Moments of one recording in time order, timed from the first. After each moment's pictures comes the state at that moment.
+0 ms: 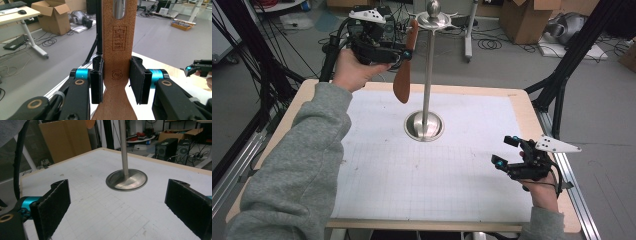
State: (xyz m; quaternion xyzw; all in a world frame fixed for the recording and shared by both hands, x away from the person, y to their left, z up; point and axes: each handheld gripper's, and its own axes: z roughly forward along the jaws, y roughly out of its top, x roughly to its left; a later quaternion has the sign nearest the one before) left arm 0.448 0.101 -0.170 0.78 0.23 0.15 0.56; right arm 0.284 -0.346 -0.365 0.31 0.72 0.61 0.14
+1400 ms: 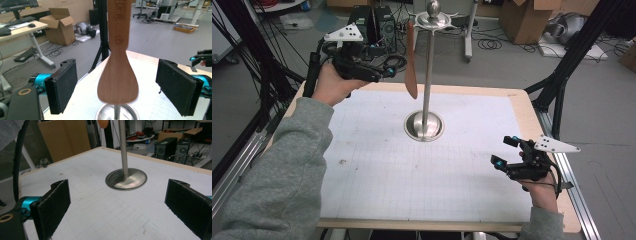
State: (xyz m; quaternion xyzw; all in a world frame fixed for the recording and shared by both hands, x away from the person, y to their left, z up) left arm 0.428 0.147 -0.201 0.76 0.20 0.19 0.59; right arm 0.284 -0.345 -0.365 0.31 0.72 0.61 0.14
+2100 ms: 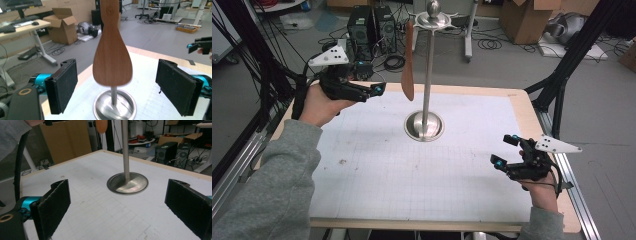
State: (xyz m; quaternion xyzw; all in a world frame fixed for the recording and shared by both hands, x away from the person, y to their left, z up) left arm 0.396 0.171 -0.229 0.75 0.21 0.20 0.59; right arm 0.281 -0.341 -0.359 0.30 0.72 0.61 0.15
